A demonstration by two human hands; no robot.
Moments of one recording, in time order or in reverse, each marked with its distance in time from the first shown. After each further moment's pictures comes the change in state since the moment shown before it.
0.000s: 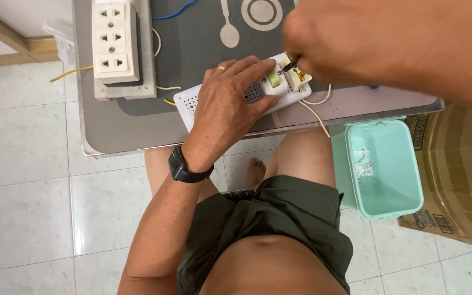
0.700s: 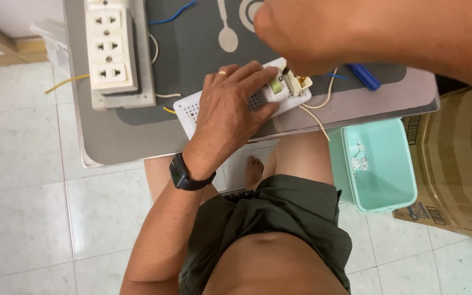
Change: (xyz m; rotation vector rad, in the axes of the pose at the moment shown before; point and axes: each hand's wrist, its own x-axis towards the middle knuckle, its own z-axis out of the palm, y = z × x) left_hand 0.006 -0.003 -0.002 0.029 -0.033 0.020; right_hand 0.053 -0.002 0.022 -0.250 -0.028 -0.014
